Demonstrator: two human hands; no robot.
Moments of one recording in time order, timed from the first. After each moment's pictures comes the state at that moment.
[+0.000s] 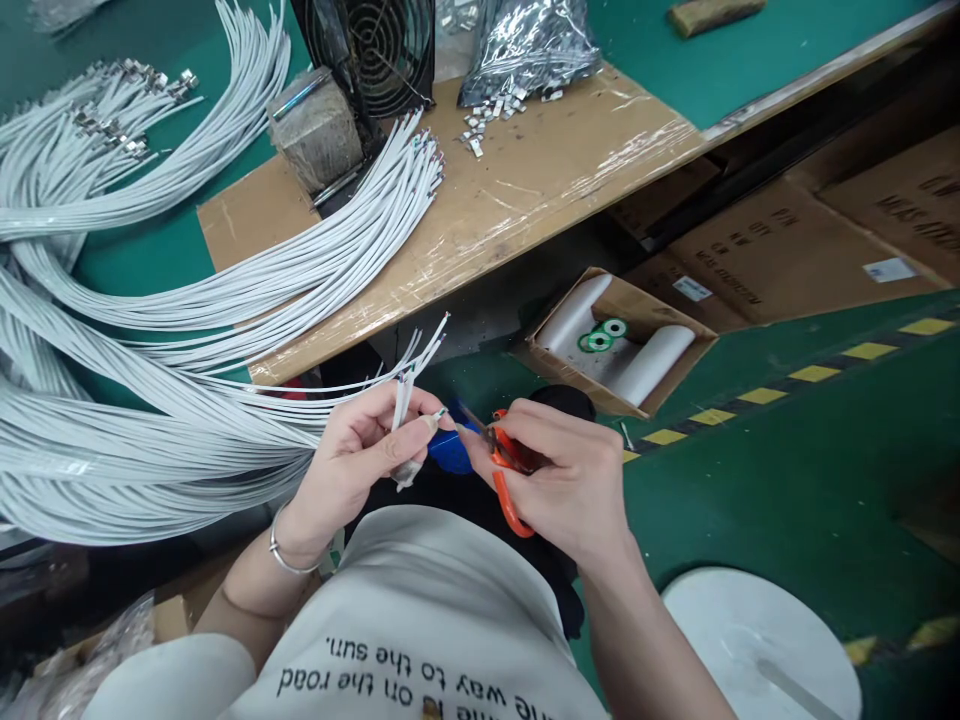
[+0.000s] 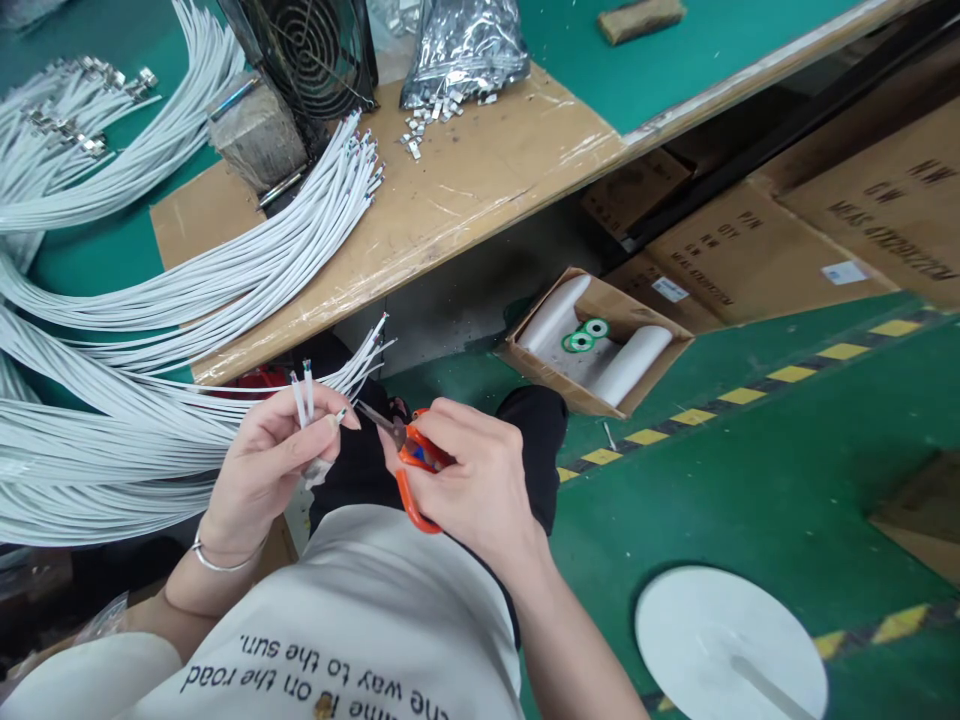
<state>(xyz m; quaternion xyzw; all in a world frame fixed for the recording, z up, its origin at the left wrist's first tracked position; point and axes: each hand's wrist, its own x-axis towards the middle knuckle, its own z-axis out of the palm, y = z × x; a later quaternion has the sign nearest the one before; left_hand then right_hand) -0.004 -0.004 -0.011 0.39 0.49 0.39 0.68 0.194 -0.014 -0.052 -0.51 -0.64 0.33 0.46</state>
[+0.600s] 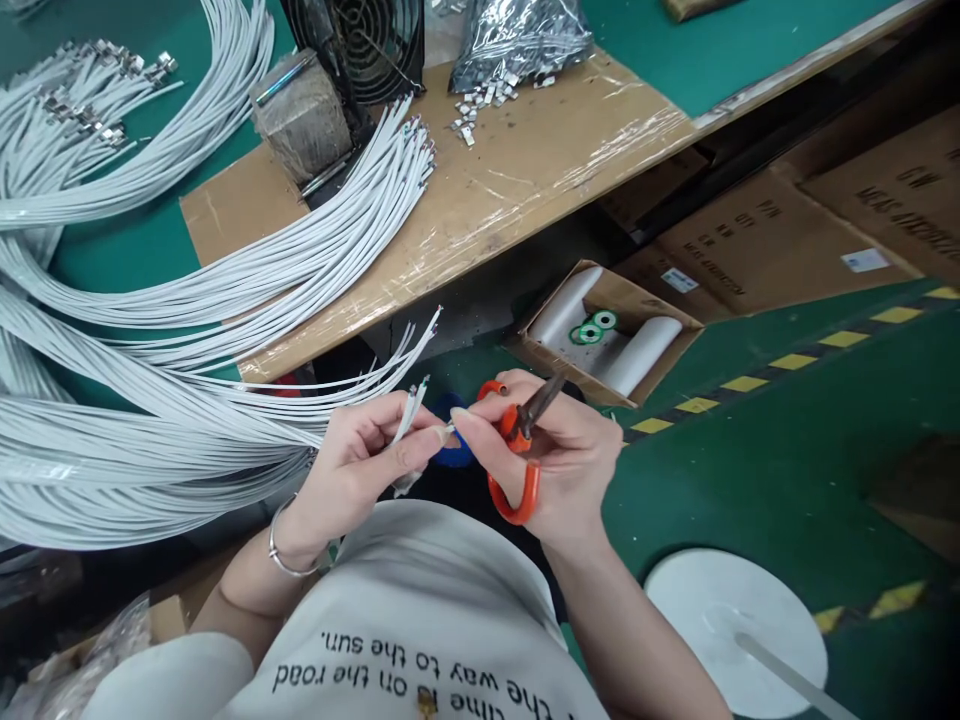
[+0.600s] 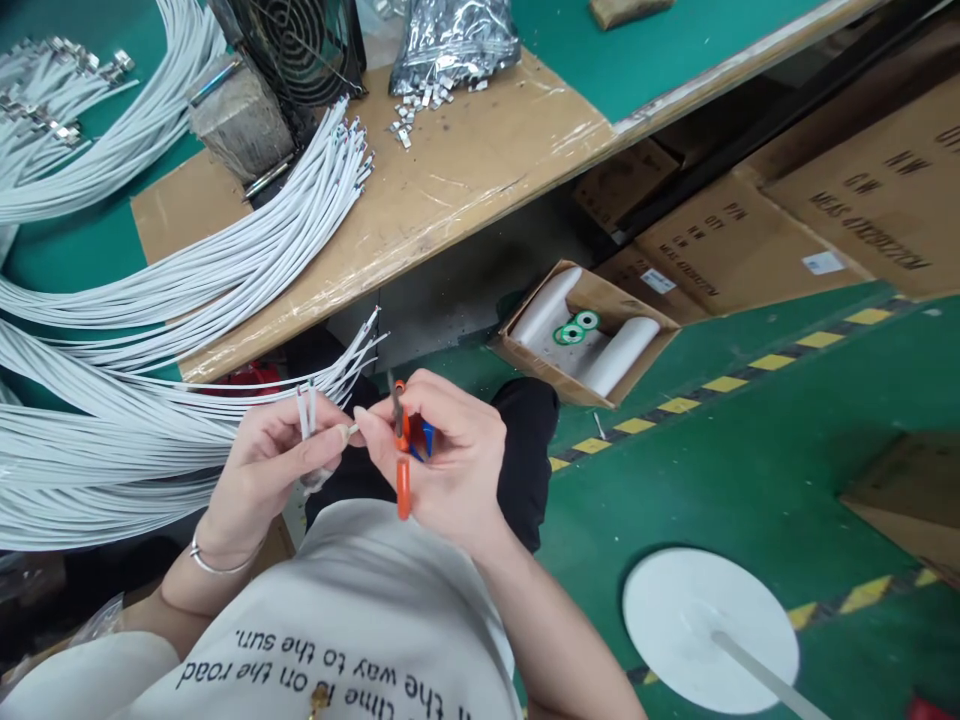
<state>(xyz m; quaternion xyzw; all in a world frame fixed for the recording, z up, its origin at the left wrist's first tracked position) -0.002 -0.010 -0.009 0.40 0.49 0.35 0.70 0.173 -0.006 -0.040 -0.49 -0.49 0.42 0.59</state>
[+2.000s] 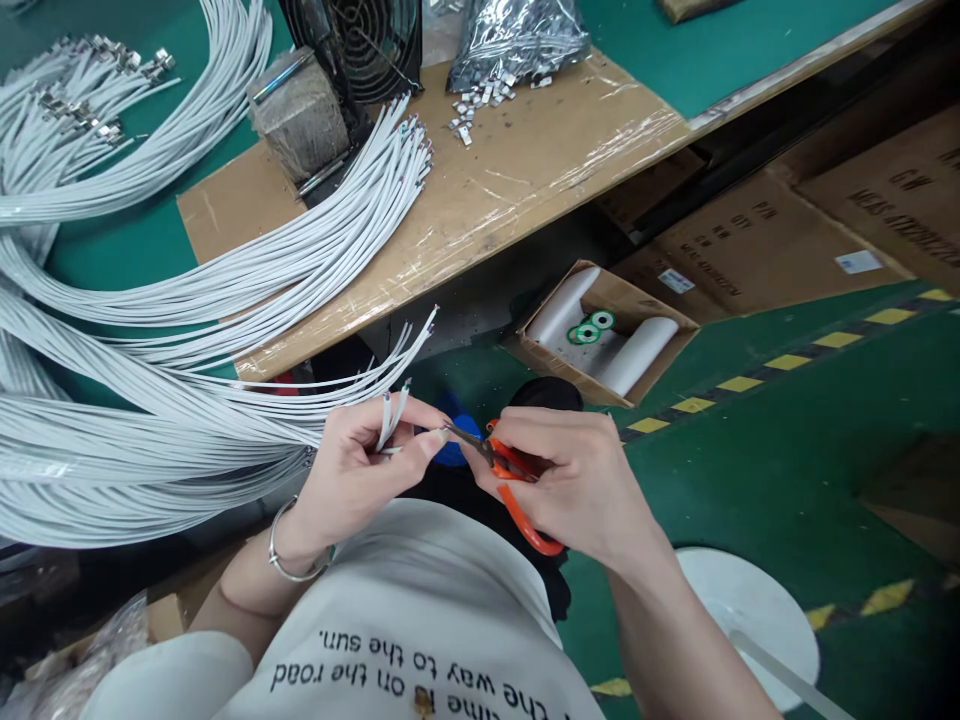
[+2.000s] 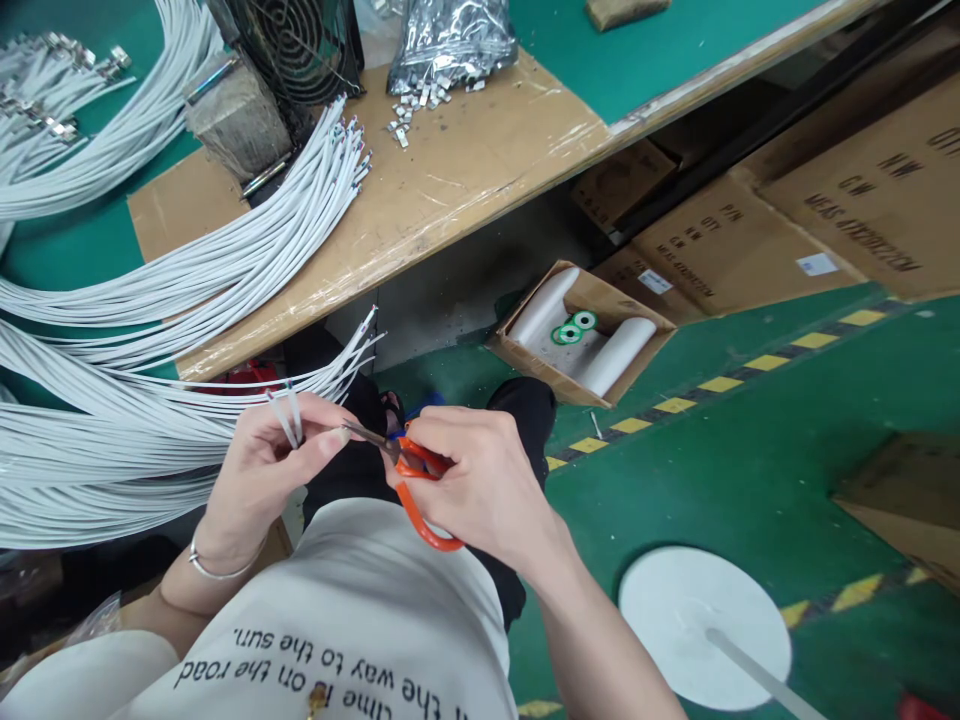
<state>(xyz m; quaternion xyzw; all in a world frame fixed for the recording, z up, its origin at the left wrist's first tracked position) 0.006 -0.009 -0.007 0.52 0.54 0.36 0.55 0.215 -0.013 -0.037 -0.47 -0.73 0.35 0.35</state>
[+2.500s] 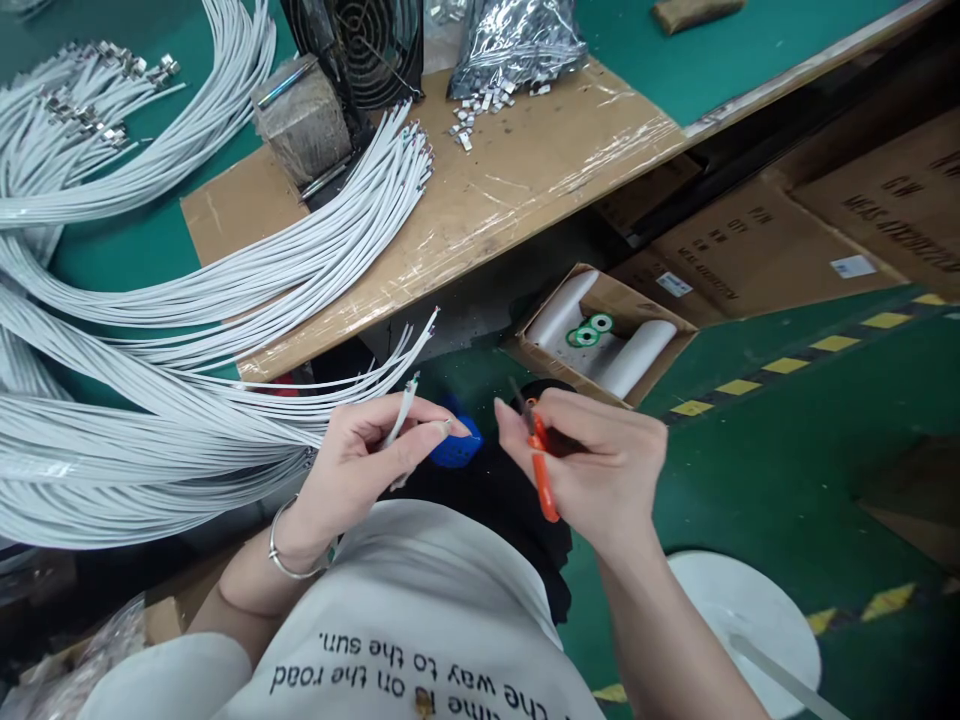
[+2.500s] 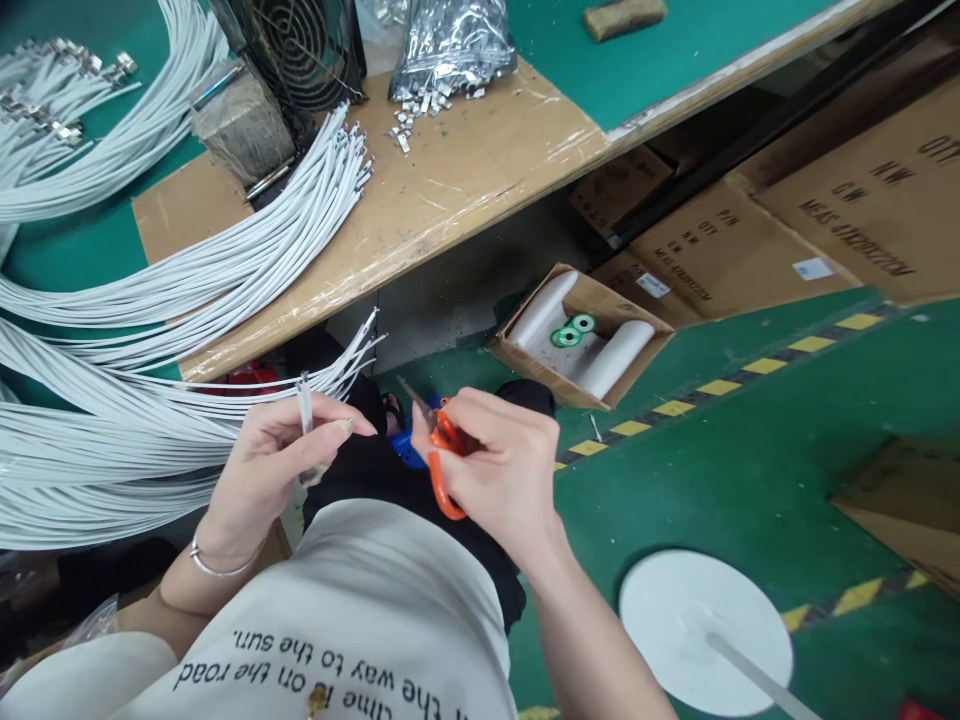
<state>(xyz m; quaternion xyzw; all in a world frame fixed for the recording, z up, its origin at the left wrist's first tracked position) 0.004 -0.007 -0.008 0.46 0.50 0.36 0.63 0.212 -0.015 -0.047 -0.55 -0.65 0.26 0.46</state>
